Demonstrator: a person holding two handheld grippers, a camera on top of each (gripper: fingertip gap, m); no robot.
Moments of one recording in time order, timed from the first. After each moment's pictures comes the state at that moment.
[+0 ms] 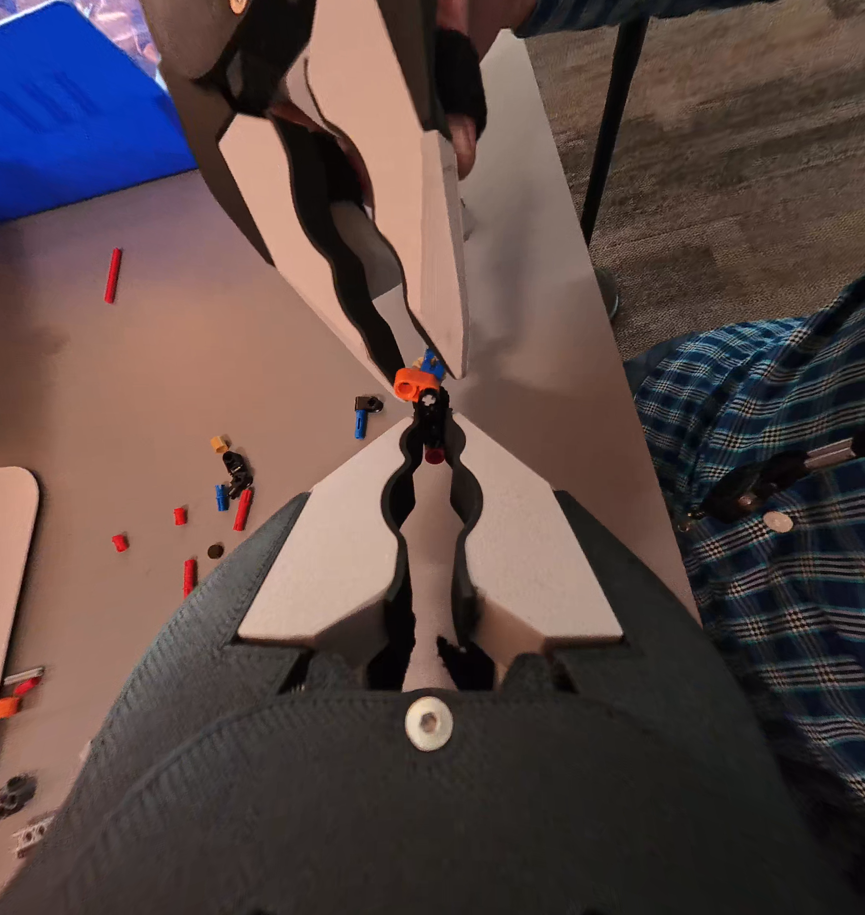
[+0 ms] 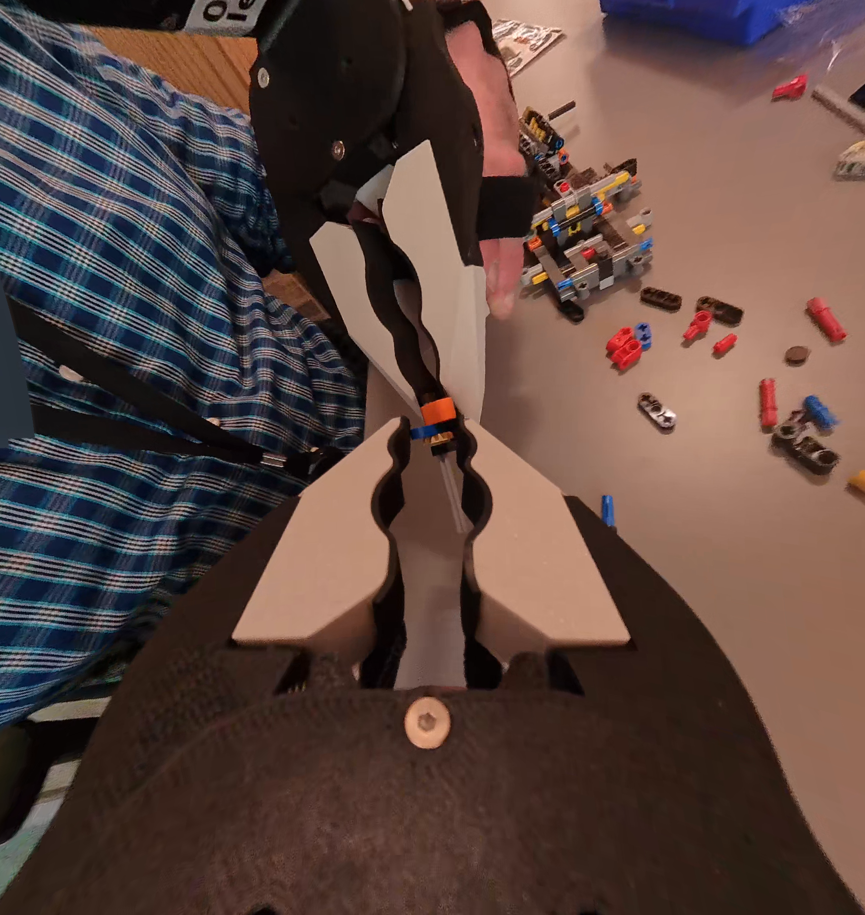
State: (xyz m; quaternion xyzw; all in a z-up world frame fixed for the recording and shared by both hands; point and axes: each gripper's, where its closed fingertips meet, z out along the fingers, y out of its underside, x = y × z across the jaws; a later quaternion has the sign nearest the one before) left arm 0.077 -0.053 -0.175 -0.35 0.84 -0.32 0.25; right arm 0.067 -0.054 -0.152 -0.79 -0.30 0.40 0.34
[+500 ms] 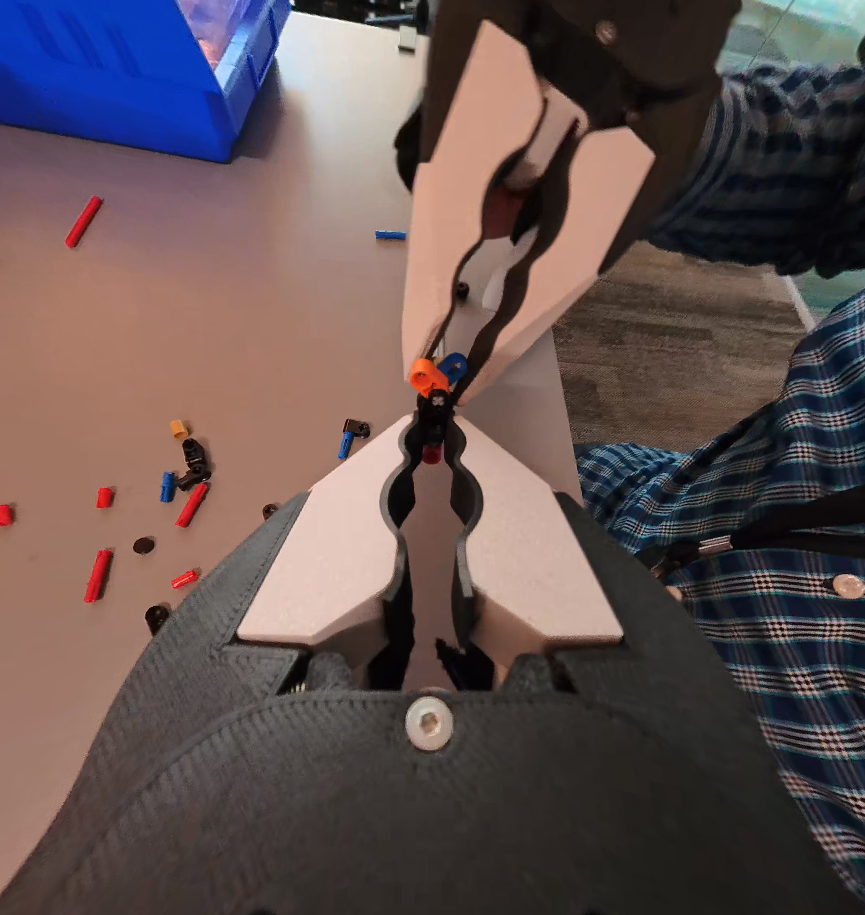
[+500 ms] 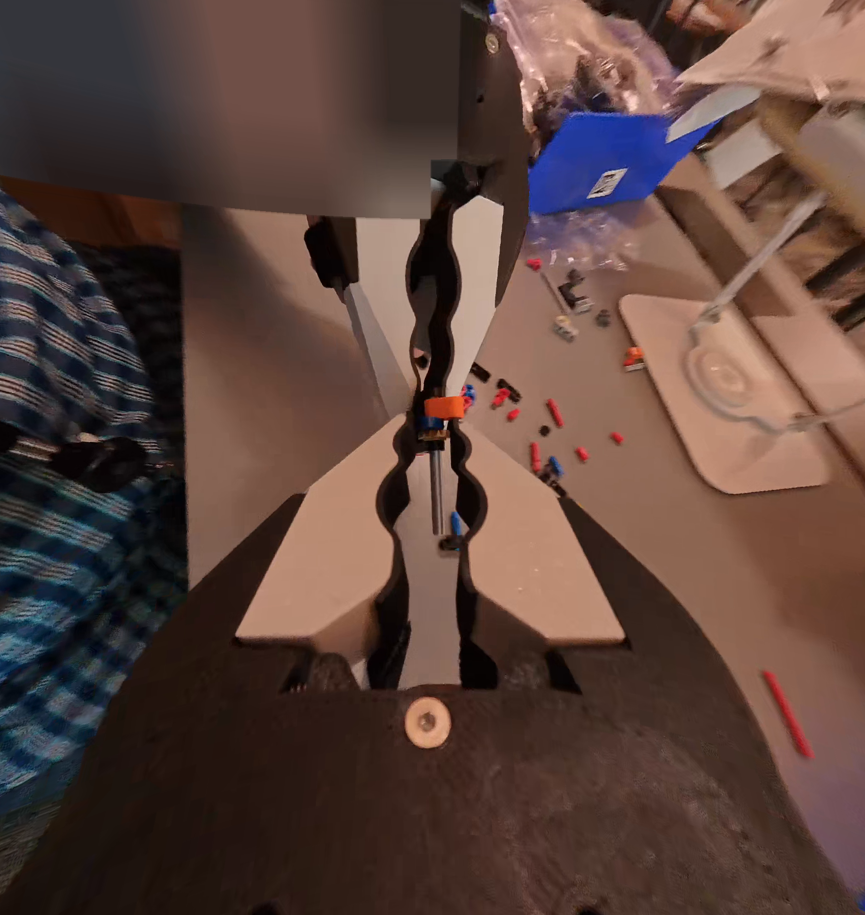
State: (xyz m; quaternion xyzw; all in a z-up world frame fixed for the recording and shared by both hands) left arm 0.086 -0.049 -0.152 -0.45 0.75 -0.44 0.17; right arm 0.080 -0.039 -0.133 -0.77 -0.38 0.07 0.51
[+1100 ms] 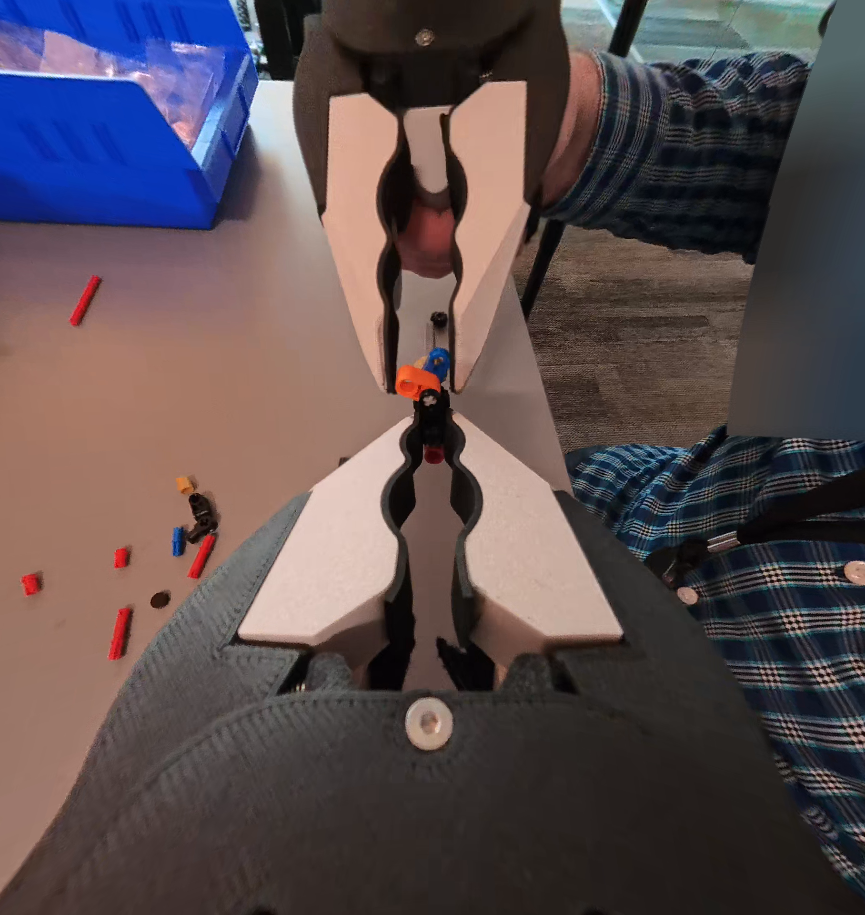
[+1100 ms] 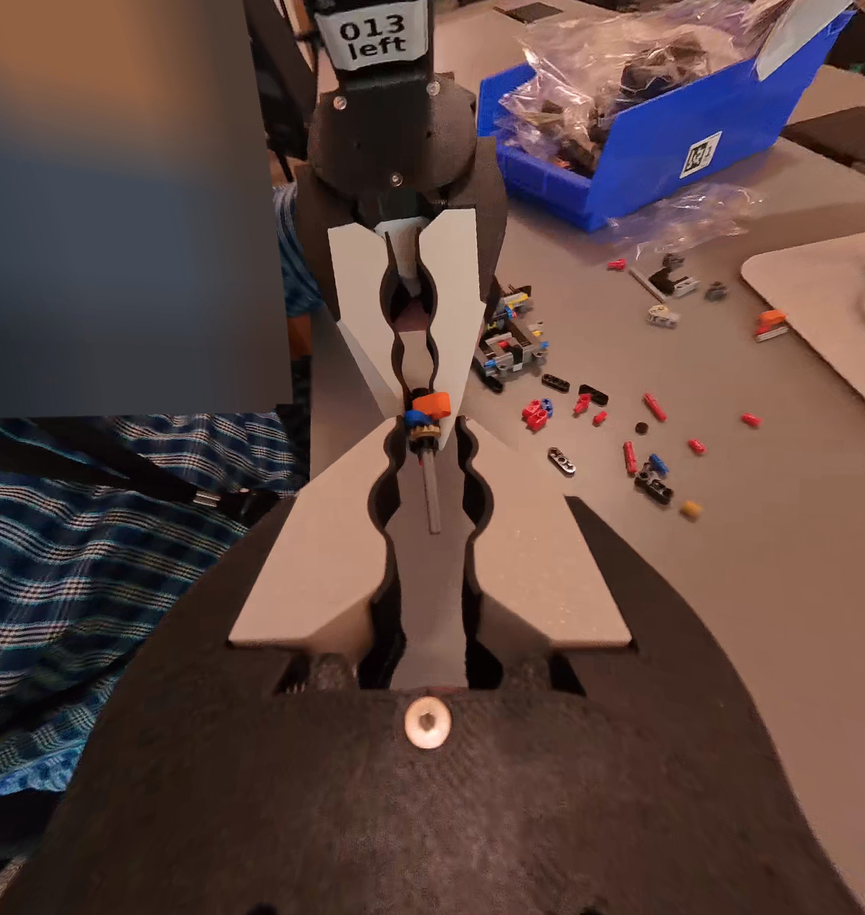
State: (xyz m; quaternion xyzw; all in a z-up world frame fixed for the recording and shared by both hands) left arm 0.088 -0.061 -0.138 -0.40 0.77 -0.45 0.19; right arm 0.084 -0.049 -0.118 -0.77 -0.30 0.29 0.48
